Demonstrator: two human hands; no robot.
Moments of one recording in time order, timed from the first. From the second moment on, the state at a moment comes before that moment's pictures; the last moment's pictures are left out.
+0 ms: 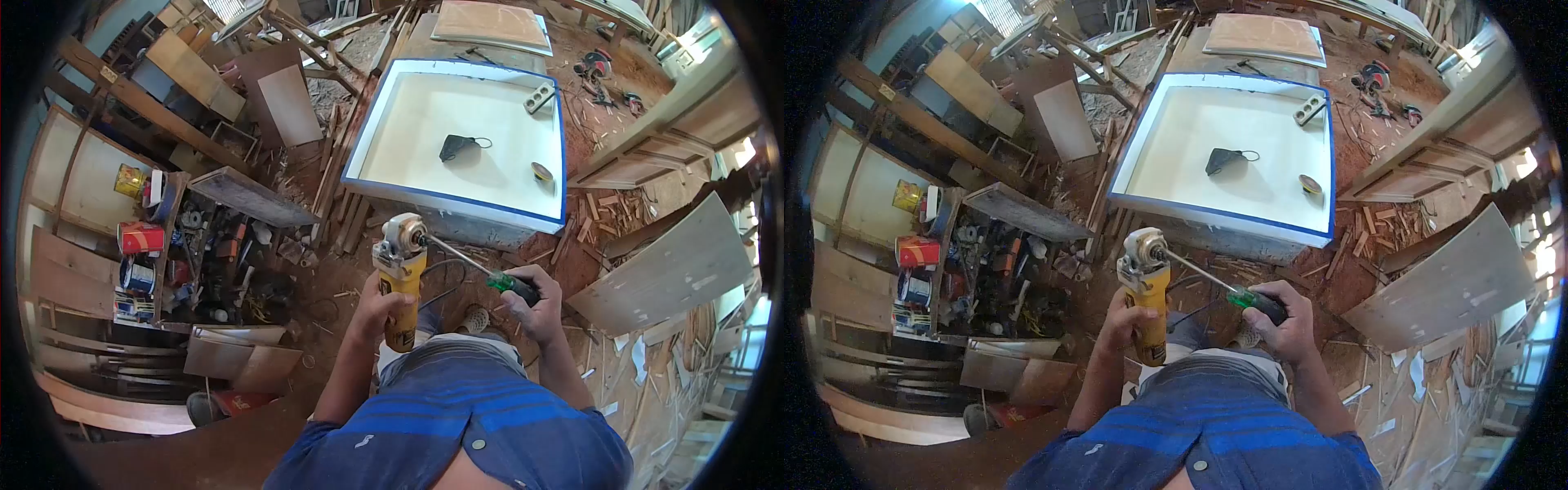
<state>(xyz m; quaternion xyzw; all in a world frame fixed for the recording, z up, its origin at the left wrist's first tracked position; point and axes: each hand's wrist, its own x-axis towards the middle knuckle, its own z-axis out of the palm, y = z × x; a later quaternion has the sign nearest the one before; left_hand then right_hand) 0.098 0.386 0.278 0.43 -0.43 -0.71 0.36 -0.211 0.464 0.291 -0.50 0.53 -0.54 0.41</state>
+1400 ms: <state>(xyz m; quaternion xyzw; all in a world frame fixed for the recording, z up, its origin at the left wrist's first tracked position) 0.087 -0.015 0.258 0.03 -0.32 -0.93 0.16 -0.140 0.171 0.357 -0.45 0.58 -0.64 0.24</state>
